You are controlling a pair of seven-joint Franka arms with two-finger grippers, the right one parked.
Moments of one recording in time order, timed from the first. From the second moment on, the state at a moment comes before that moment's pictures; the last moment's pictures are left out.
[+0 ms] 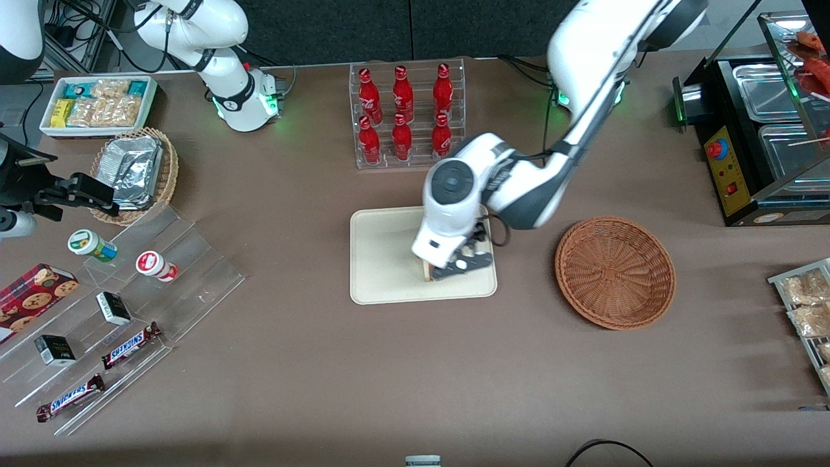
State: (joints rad) arm -0.41 0.60 -0.32 -1.44 0.18 1.98 -1.03
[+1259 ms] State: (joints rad) arm -0.04 0.22 -0.26 -1.57 0.08 1.57 -0.34
